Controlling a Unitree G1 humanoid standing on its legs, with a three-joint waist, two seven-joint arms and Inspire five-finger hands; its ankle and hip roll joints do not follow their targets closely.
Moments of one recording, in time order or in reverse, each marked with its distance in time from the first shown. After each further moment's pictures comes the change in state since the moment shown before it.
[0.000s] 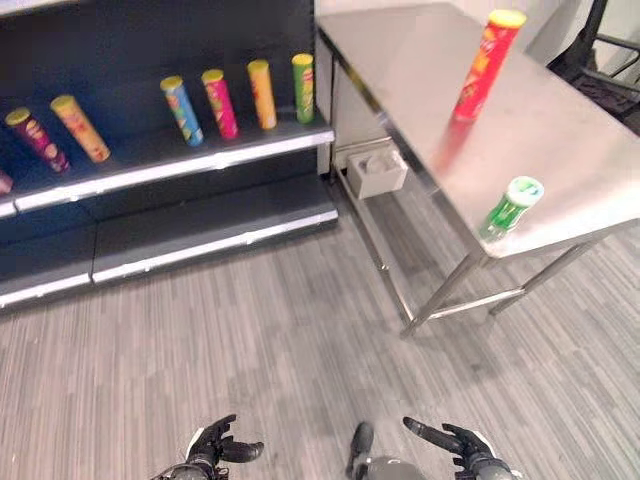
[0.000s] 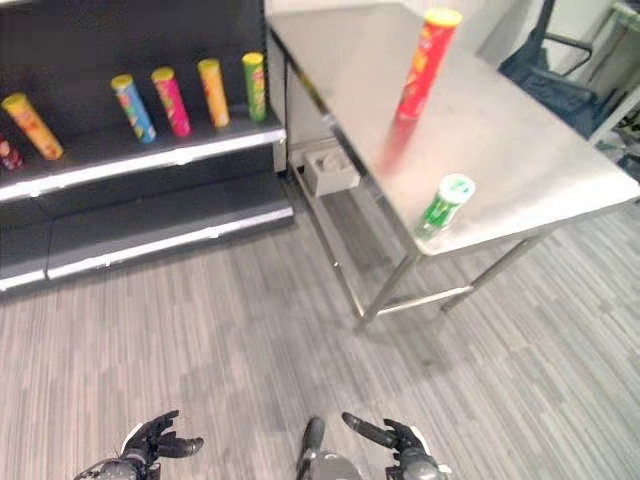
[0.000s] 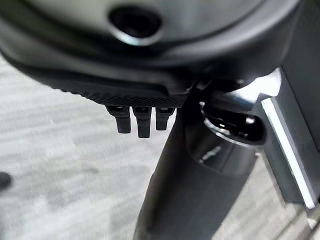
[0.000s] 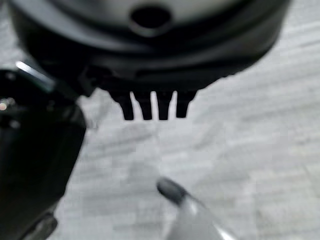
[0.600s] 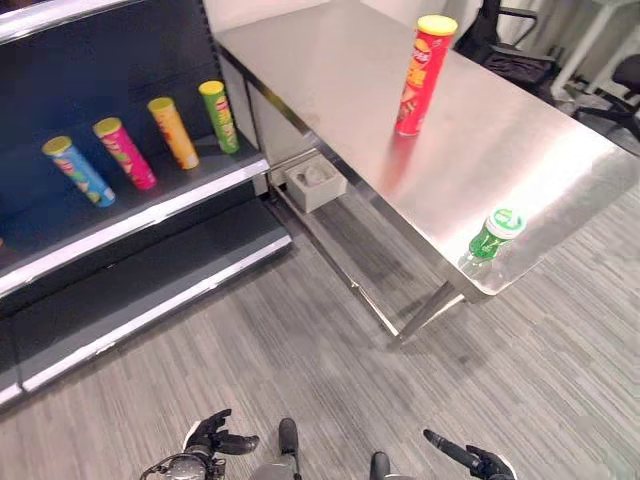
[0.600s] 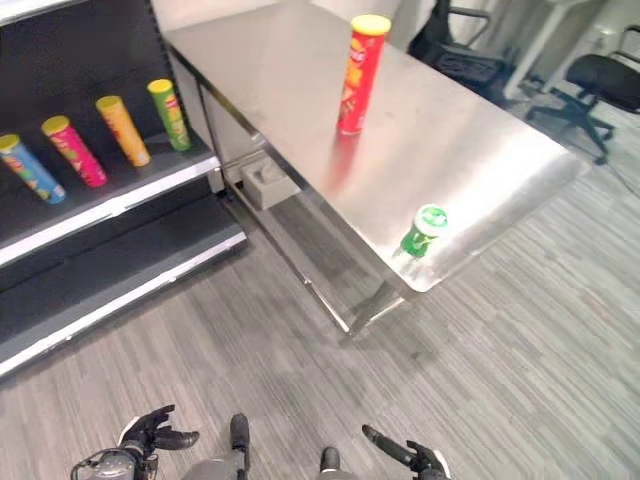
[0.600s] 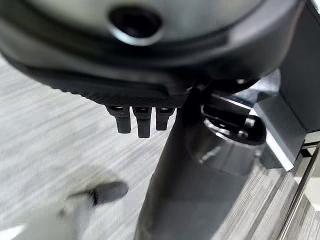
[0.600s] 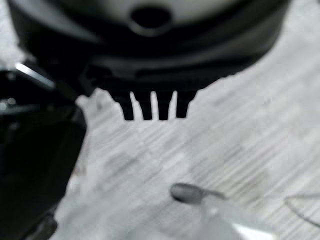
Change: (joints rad) left arm -0.044 0.037 0.042 0.088 0.018 -0.004 0.012; right arm 0.083 0.016 -0.237 -0.034 0.079 0.005 -0.058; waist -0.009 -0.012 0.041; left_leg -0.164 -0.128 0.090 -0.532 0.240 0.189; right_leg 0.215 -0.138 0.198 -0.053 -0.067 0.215
